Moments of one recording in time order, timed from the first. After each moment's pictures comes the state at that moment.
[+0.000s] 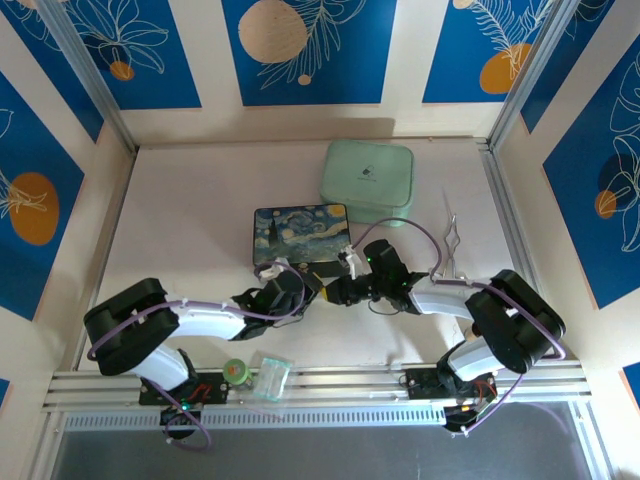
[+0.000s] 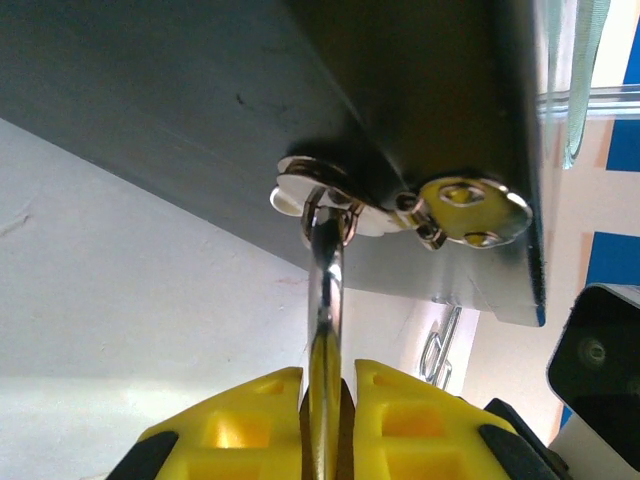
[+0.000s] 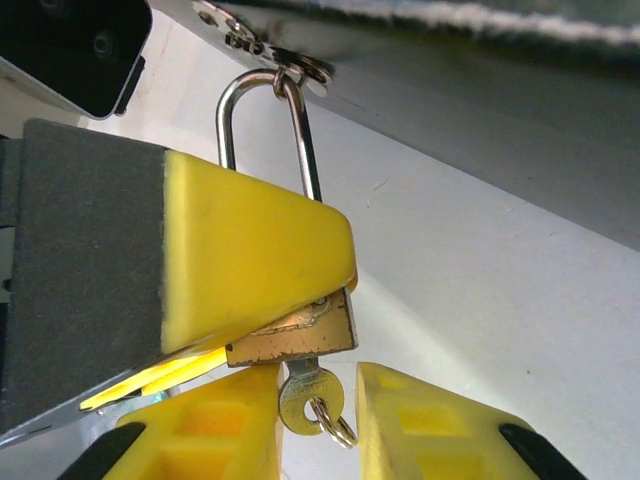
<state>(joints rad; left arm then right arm) -1.02 1.50 0.49 0.46 -0.25 -1.62 0.64 1.45 0.48 0.24 -0.61 0.50</state>
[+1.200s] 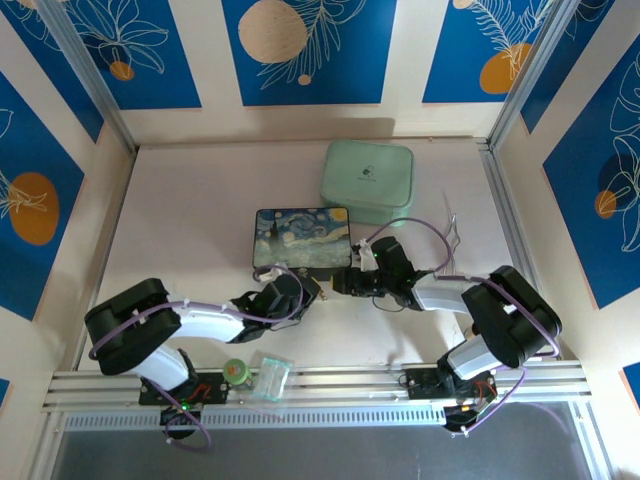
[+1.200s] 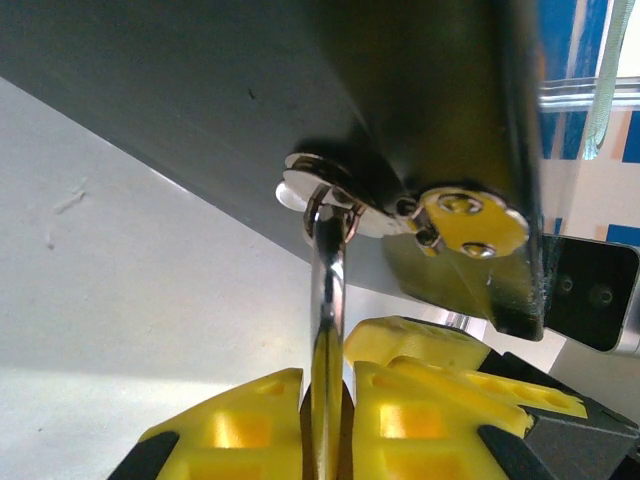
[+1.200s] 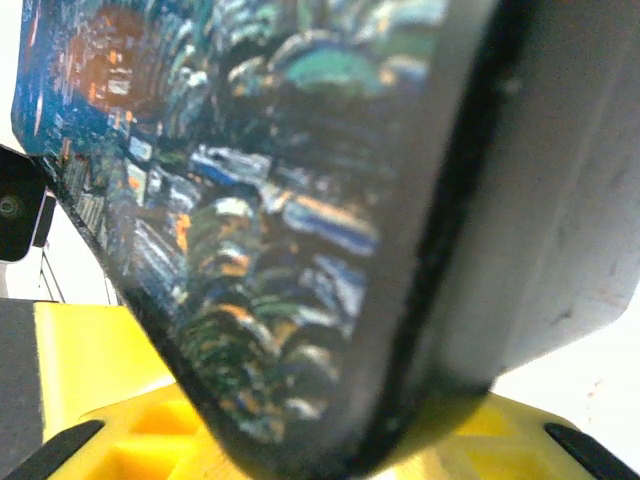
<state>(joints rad) -1.02 1.51 0.46 0.48 -0.23 -1.63 0.57 1.48 0.47 0.26 -0.53 0.66</state>
